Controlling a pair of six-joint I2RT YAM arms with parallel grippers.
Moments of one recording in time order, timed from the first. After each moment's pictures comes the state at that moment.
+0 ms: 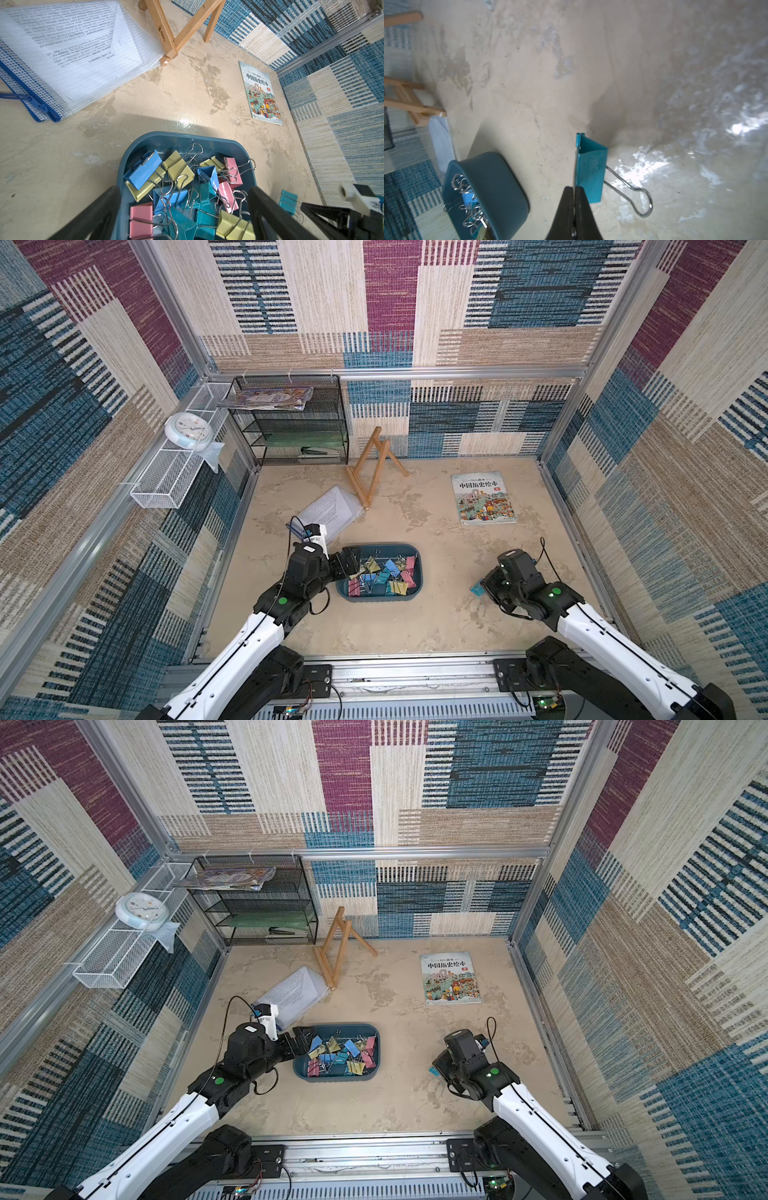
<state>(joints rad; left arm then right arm) -0.40 0.82 0.50 -0.22 0.06 -0.64 0.50 0.81 0.49 -0.58 0.02 1.23</state>
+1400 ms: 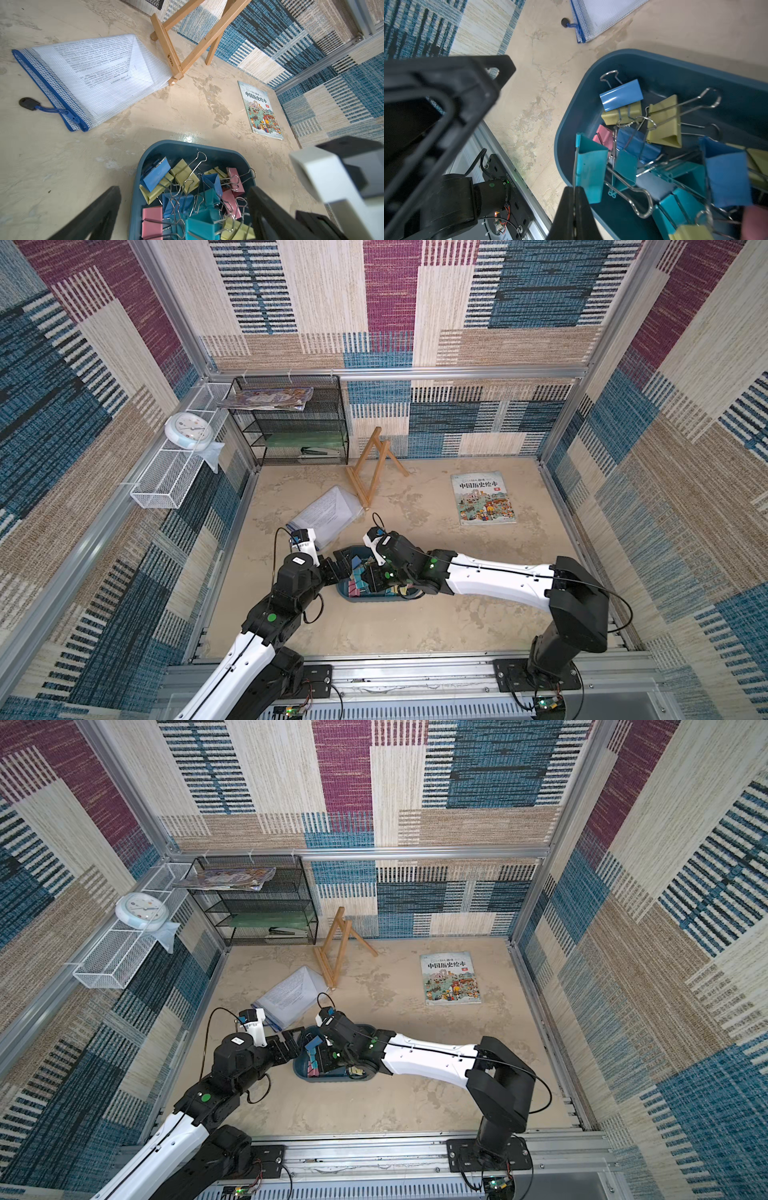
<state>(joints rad) -0.40 0.63 0.46 -0.28 -0.04 -0.63 1.11 1.74 1.21 -0.21 -0.09 0.69</state>
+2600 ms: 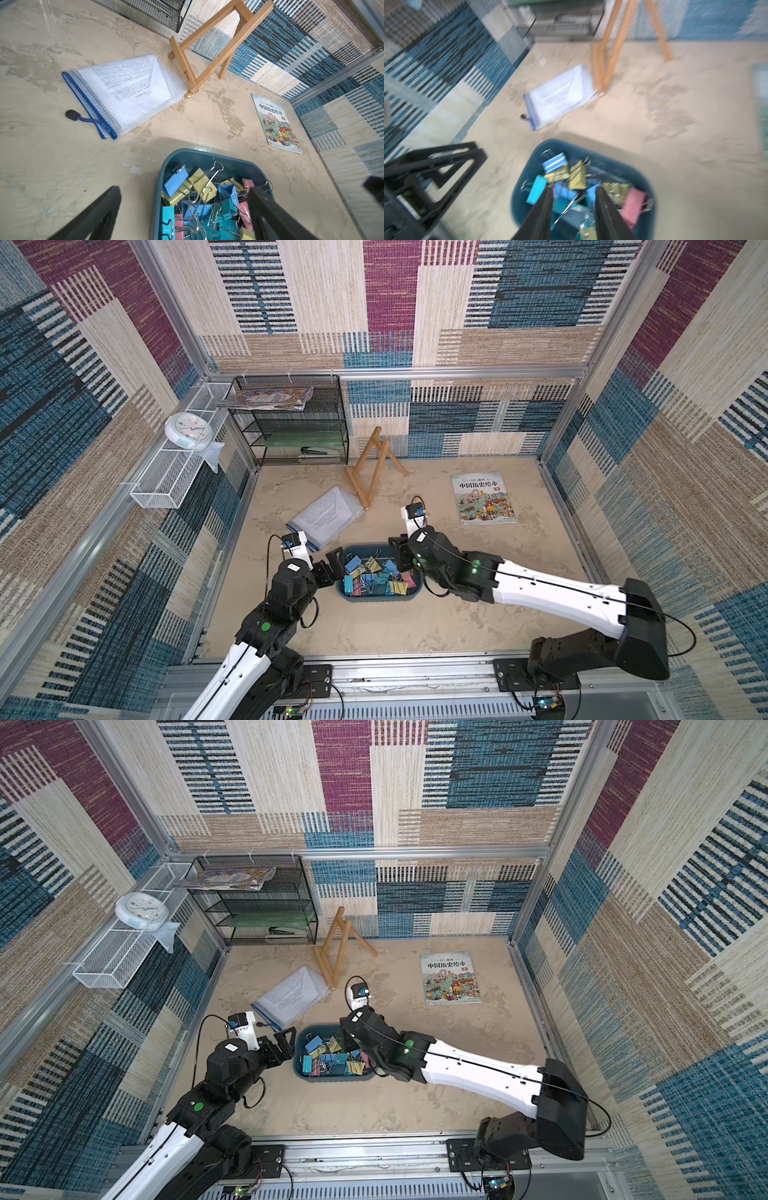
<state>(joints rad) -0.40 0.55 0.45 -0.31 -0.18 -0.57 1.11 1.31 1.01 -0.20 0.57 0.50</state>
